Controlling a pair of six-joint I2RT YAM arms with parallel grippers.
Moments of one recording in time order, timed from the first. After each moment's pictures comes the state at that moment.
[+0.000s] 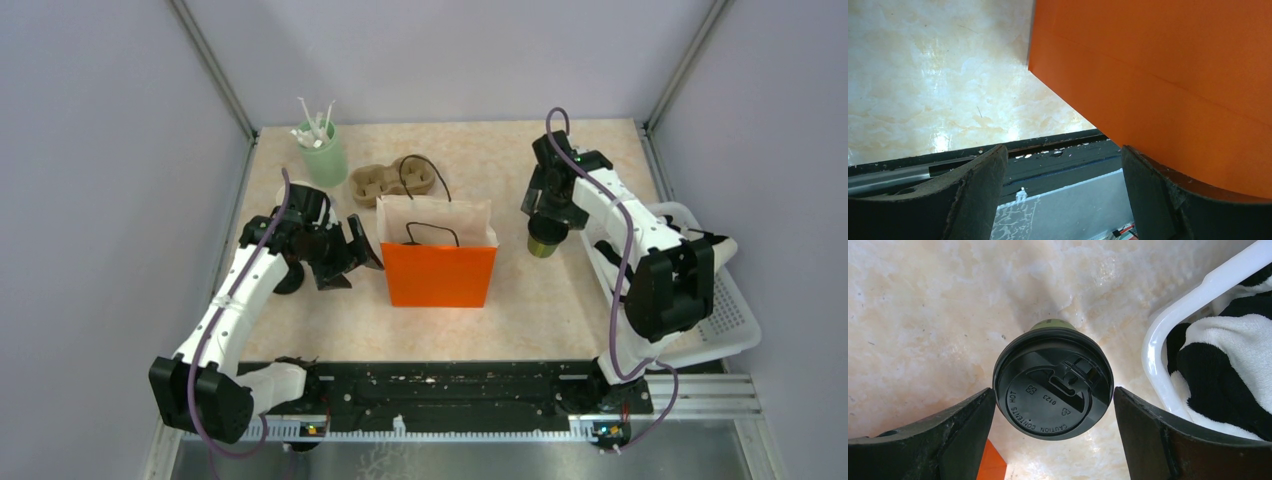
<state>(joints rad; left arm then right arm) -0.23 1.16 1.09 -1.04 0.35 -0.64 0.33 1.66 1.46 -0.97 0.34 0.66</state>
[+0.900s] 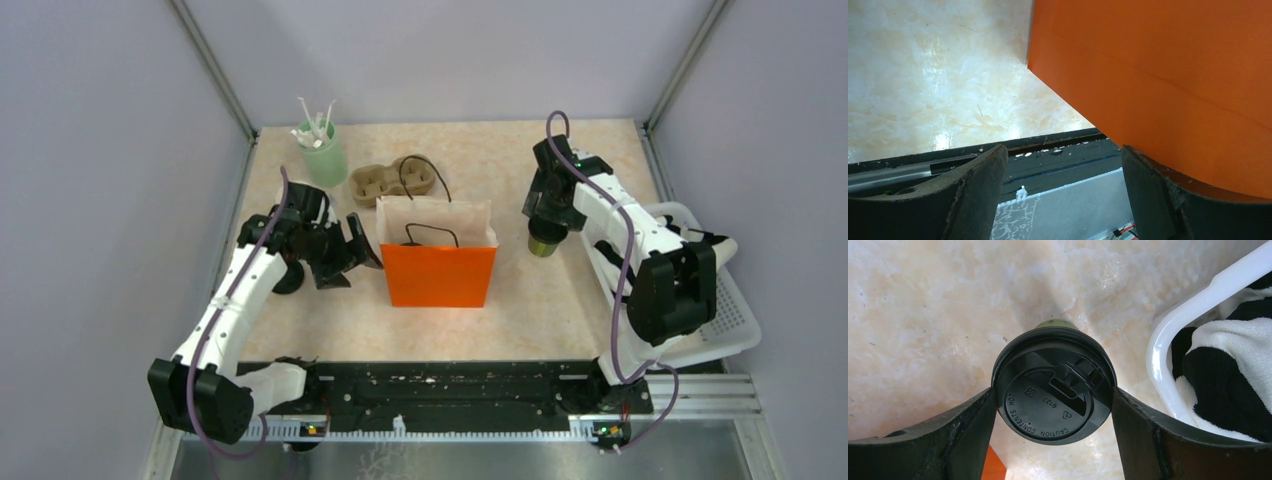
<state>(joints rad) -0.23 1.15 1.10 -1.05 0.35 -0.63 0.33 1.64 1.40 -0.92 0.34 0.66</state>
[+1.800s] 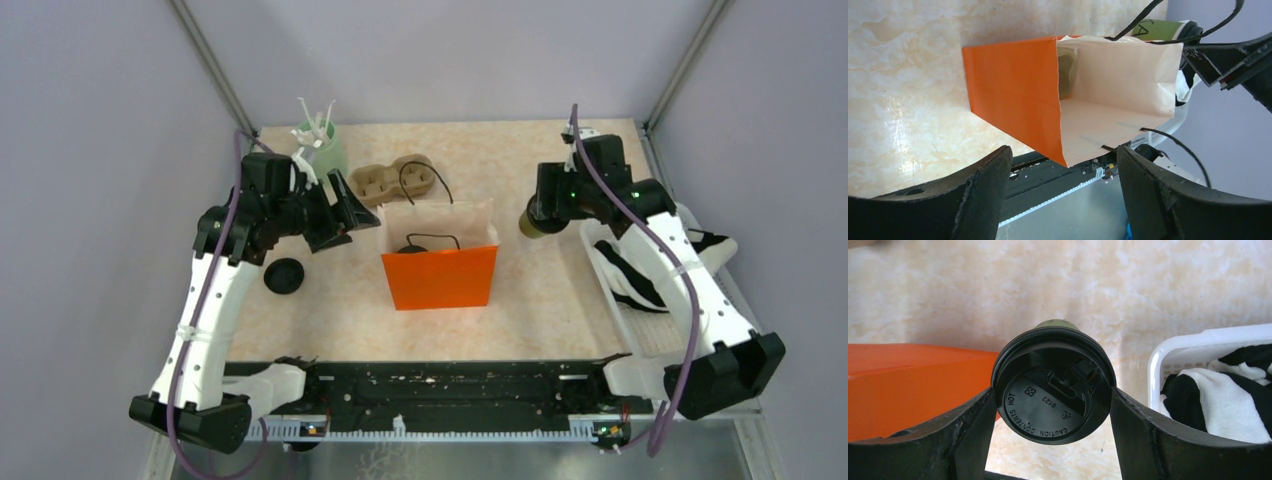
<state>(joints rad) -0.23 1.11 1.44 -1.08 0.41 -0.67 0.33 1.29 1.35 -0.87 0.07 0.24</state>
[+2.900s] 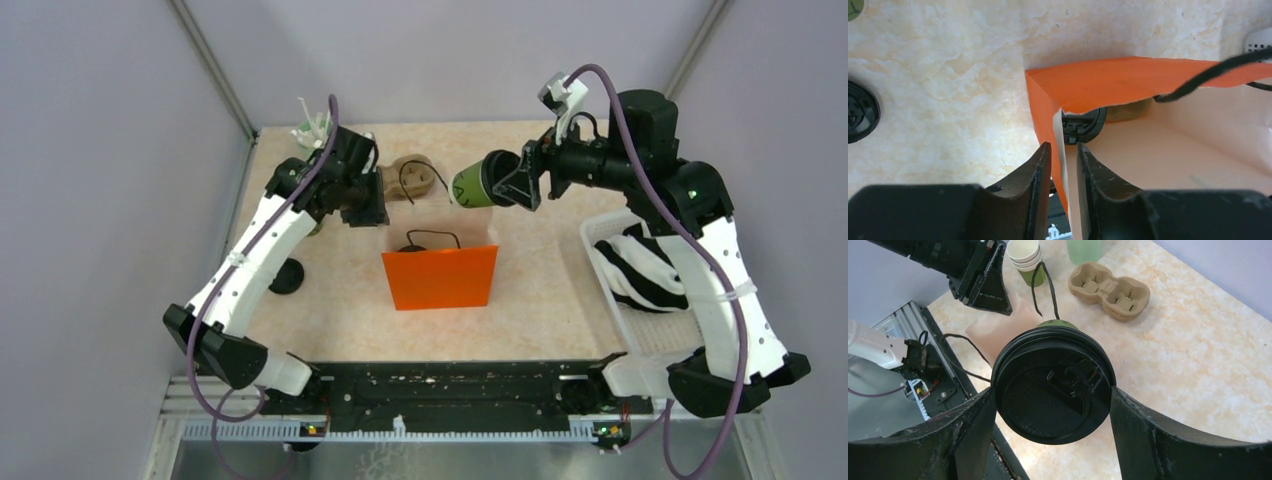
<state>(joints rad) -0.52 1.43 1.66 -1.16 -0.02 -0.55 0.48 1.27 1.83 -0.93 -0.47 -0.05</state>
